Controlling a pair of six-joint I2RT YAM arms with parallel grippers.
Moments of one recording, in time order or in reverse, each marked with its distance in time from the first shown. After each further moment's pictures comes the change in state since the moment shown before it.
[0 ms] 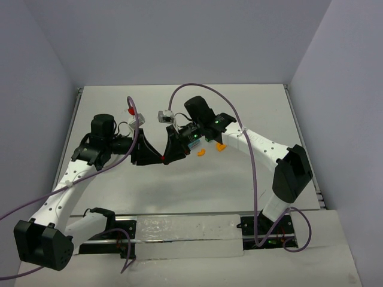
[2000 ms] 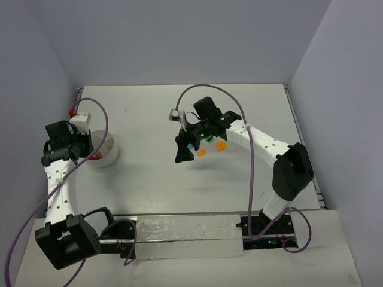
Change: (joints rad) left arm 0.613 0.008 0.013 -0.217 -0.946 0.393; right arm -0.103 0.005 -0.050 -0.122 0.298 -0.104
